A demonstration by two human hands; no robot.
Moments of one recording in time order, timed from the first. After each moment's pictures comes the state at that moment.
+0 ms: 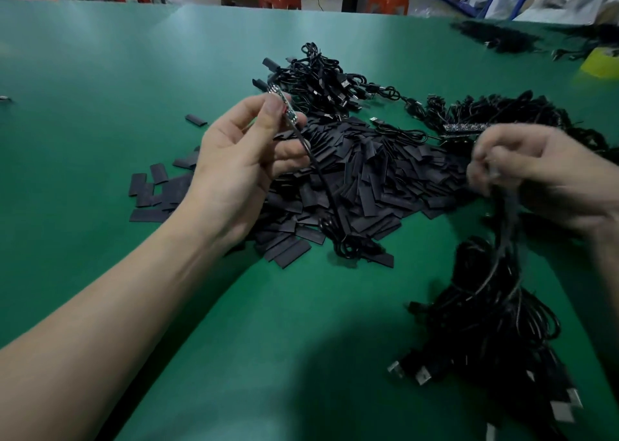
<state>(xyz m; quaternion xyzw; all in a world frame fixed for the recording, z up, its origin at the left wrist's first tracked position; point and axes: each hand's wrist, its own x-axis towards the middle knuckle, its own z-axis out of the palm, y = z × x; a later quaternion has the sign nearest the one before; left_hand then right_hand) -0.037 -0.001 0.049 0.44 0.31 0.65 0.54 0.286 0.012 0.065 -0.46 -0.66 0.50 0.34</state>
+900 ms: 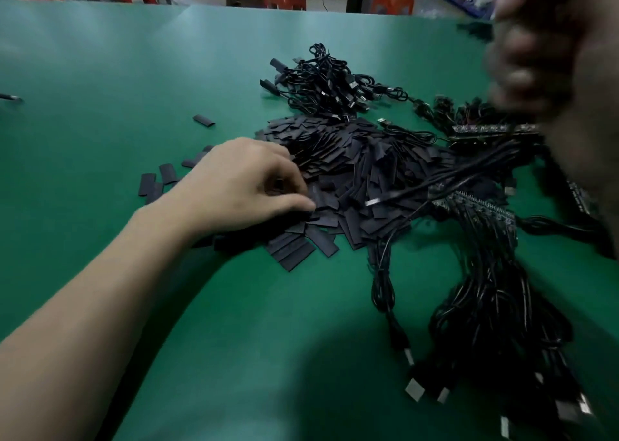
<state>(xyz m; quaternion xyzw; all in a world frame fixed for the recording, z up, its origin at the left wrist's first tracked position) -0.084 0.017 0.046 0.88 0.44 0.18 0.06 0.196 0.000 0.141 -0.39 -0.68 0.38 0.49</state>
